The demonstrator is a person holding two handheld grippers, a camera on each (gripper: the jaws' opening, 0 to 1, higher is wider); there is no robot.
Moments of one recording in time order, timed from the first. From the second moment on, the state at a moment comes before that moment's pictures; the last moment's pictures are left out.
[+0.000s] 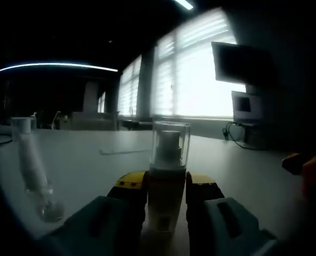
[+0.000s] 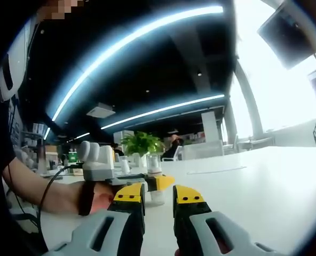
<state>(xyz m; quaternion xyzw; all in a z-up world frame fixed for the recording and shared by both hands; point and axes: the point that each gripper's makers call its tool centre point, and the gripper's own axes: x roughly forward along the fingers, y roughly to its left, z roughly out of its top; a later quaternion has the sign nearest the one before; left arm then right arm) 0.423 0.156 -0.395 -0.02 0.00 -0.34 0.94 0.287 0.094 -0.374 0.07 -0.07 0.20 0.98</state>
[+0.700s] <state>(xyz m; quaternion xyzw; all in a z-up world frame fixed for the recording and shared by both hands) 0.413 0.160 -0.389 -0.03 -0.01 -0.36 0.93 0.286 0.096 -0.373 0.06 -0.07 0.20 0.98</state>
